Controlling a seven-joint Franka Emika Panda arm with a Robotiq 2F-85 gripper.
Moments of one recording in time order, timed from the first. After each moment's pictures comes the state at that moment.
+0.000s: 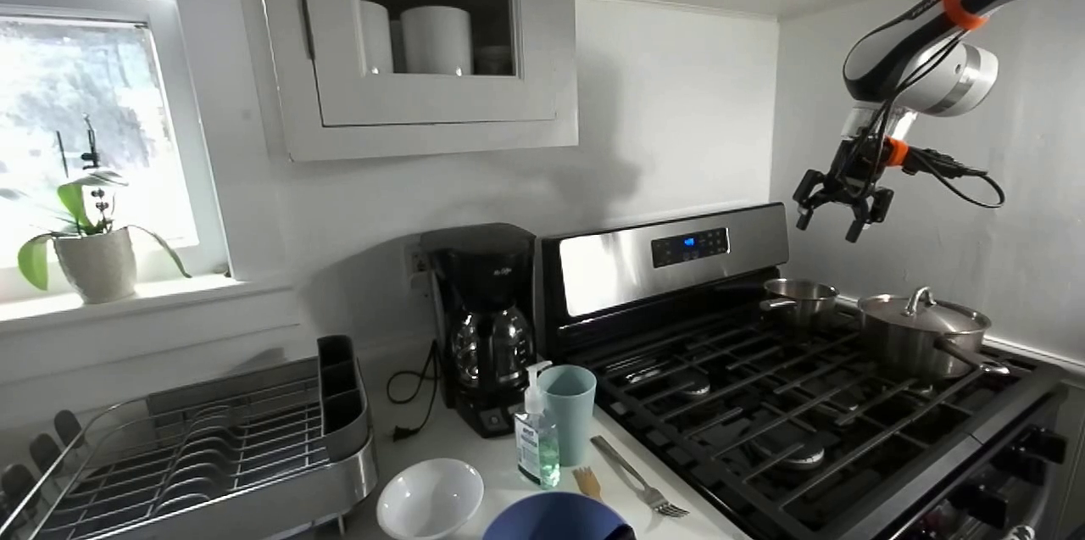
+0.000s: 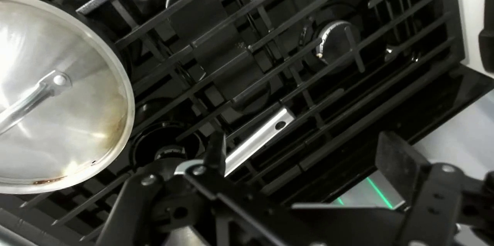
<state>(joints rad) -0.17 -0.25 -0.26 -2.35 0.24 2.25 0.04</state>
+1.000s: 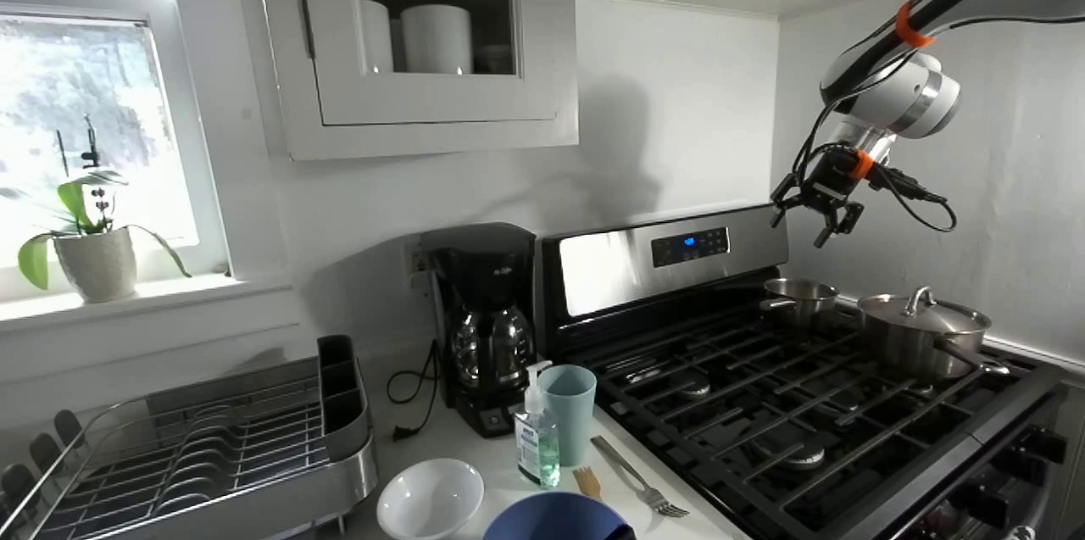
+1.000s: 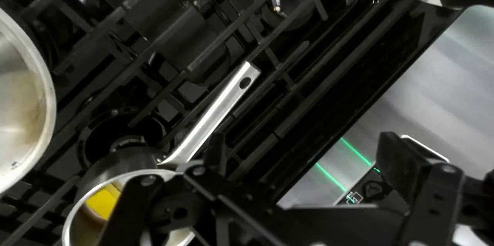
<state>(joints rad) -0.16 -0.08 -0.29 -2.24 0.52 2.32 -0.06</state>
